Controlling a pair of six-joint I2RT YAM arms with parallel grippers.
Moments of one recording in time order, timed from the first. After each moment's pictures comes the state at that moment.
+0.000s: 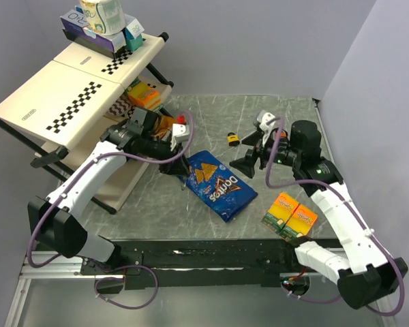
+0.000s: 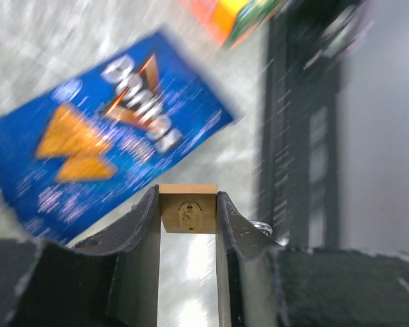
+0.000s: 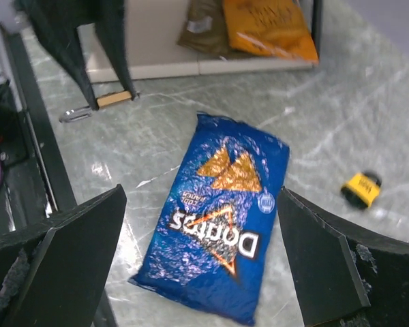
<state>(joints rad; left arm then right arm) -0.46 1.45 1.39 -0.90 0.88 0.61 0.32 1.02 1.08 -0.40 -0.72 -0.19</state>
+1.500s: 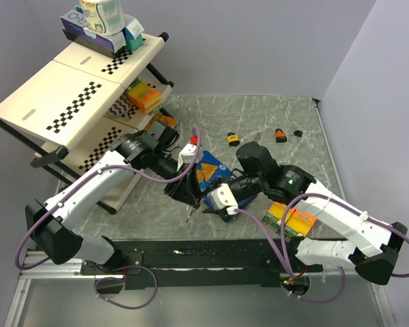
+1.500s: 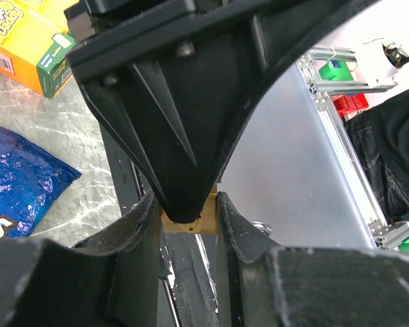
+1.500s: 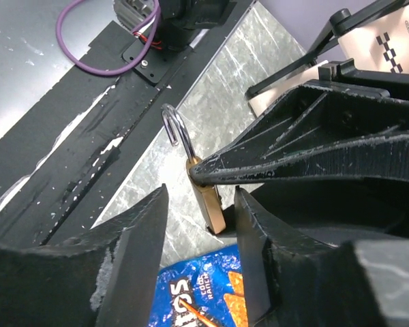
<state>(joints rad) -0.68 1.39 1.39 -1.01 1.23 0.54 0.91 1.10 1.17 -0.67 -0.85 -1.03</state>
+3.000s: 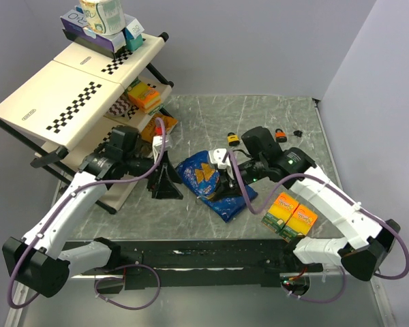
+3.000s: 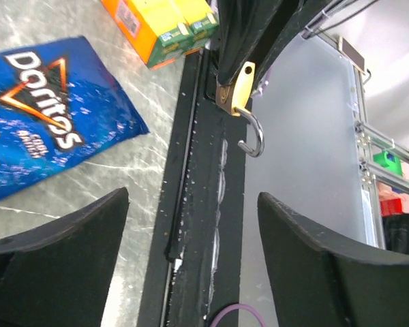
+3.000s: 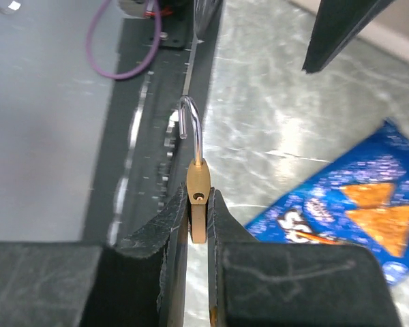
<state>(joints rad) -0.42 1.12 1.10 -0.71 1.10 0.15 0.71 1.19 1.28 -0.90 -0.85 -0.63</state>
